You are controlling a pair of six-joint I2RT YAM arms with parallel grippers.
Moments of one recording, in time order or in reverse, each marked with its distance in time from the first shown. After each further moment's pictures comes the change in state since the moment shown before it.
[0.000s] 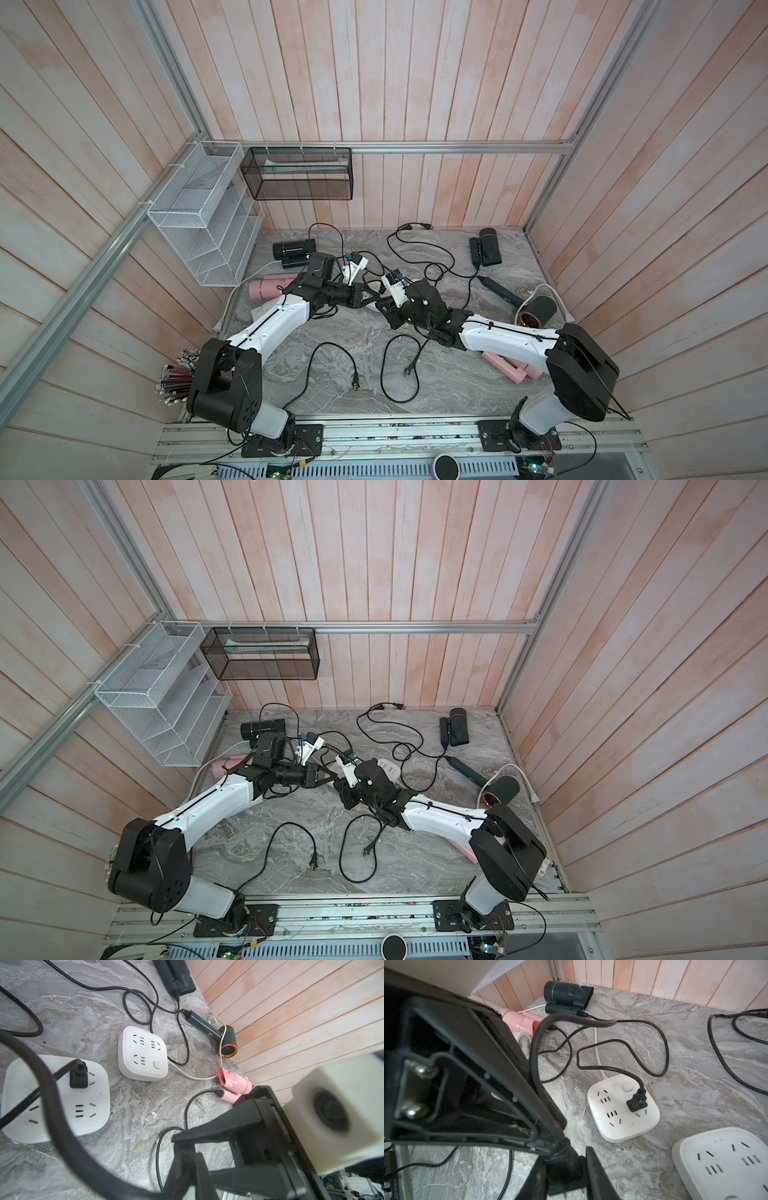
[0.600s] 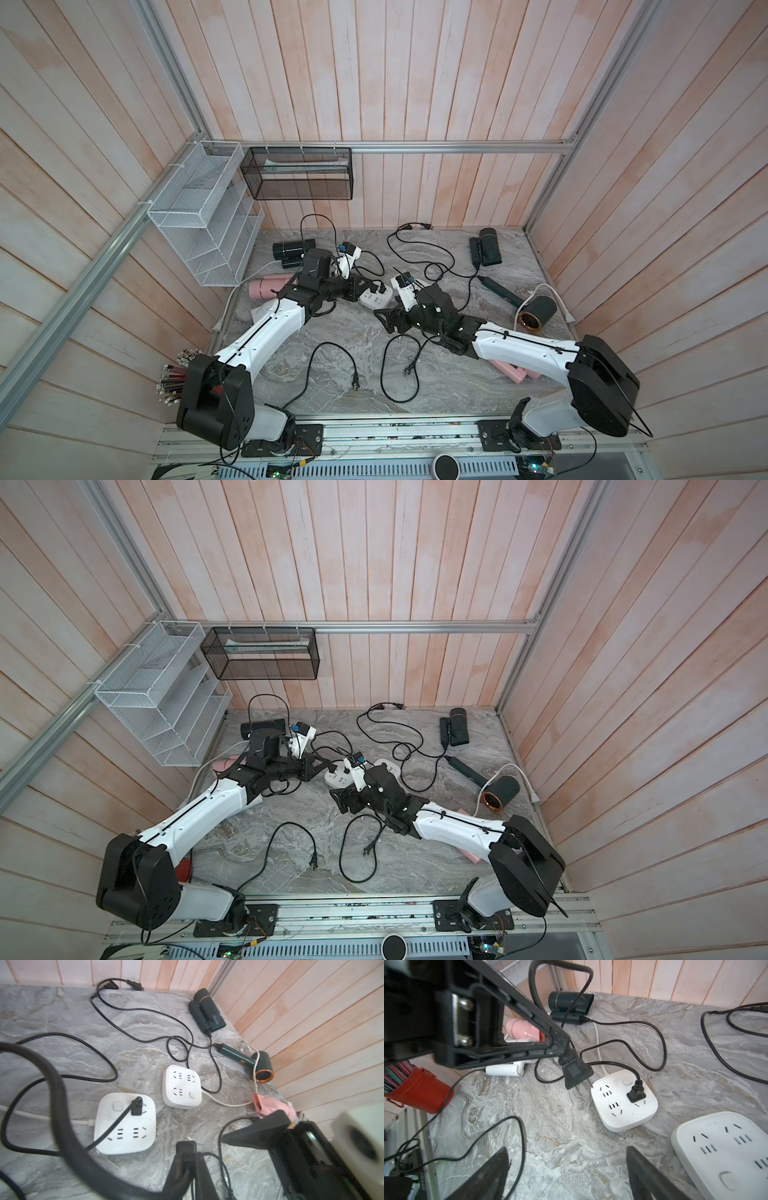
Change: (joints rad) left arm -0.015 -0.087 -0.001 0.071 -0.312 0.041; right arm 0.001 -0.156 -0.124 0.029 -0.007 0.068
